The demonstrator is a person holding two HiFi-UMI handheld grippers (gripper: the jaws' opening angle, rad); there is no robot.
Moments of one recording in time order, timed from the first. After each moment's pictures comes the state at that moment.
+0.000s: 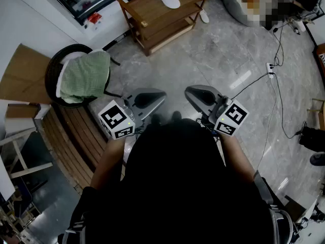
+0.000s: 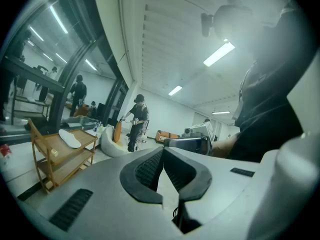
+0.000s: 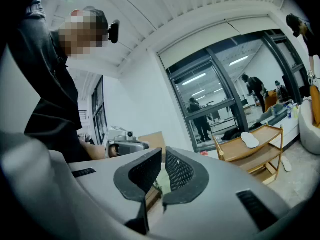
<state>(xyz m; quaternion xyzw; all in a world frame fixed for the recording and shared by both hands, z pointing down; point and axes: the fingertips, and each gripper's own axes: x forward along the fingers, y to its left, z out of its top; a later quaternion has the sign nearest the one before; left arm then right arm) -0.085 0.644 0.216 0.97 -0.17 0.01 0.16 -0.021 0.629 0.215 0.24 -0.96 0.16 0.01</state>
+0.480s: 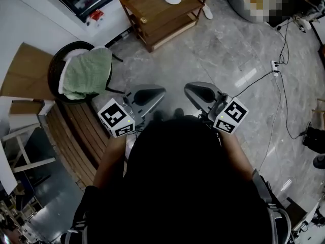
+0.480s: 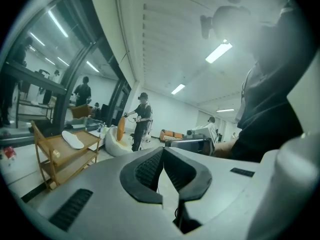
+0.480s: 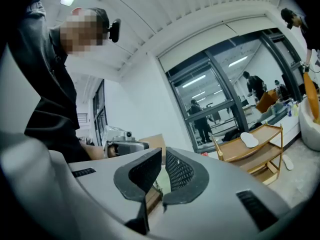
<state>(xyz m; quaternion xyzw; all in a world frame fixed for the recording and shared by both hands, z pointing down) -0.061 0.635 0.216 0.97 -0.19 0.02 0.15 0.003 0.622 0.220 0.23 -0.96 0.16 -0.01</state>
